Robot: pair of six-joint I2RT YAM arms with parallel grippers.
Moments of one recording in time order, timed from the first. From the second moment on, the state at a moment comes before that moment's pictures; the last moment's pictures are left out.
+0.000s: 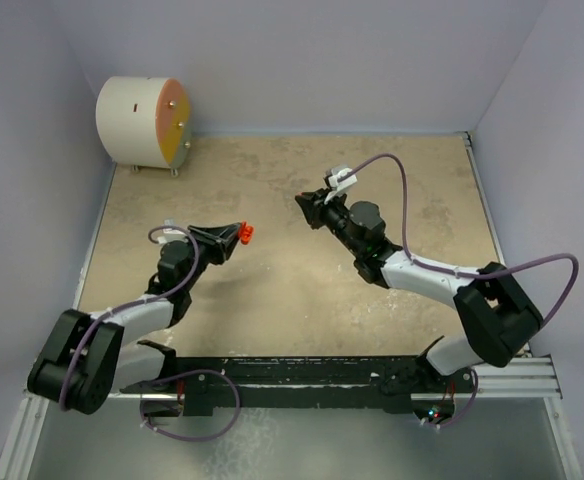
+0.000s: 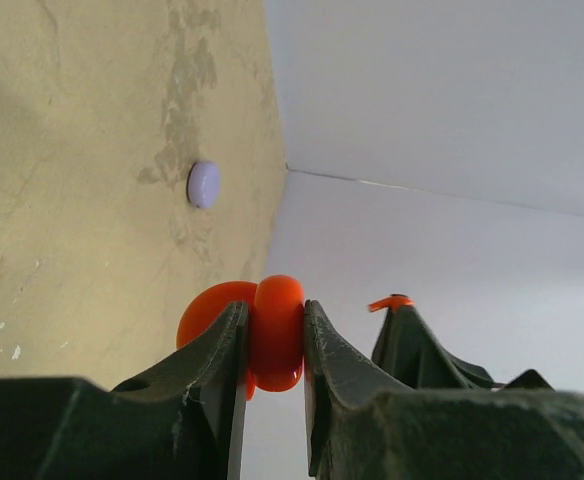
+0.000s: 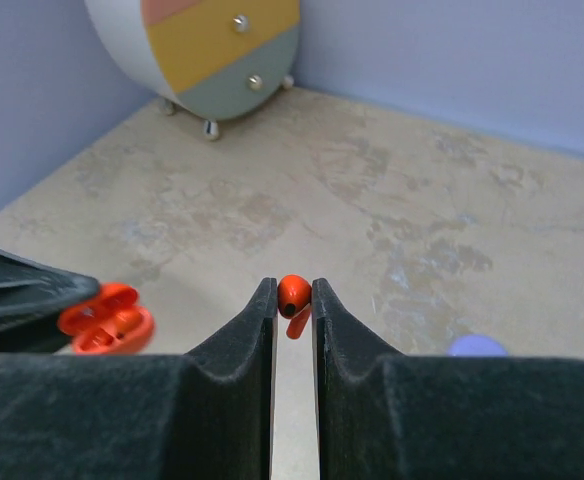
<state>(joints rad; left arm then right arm) -0.28 1.15 0.24 0.76 0.08 -1.57 0.68 1.49 0.77 0.71 0.07 0.16</state>
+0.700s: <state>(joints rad) -0.47 1.46 0.29 1.09 -0.05 -1.71 0.82 1.49 0.65 0.99 0.04 0.03</state>
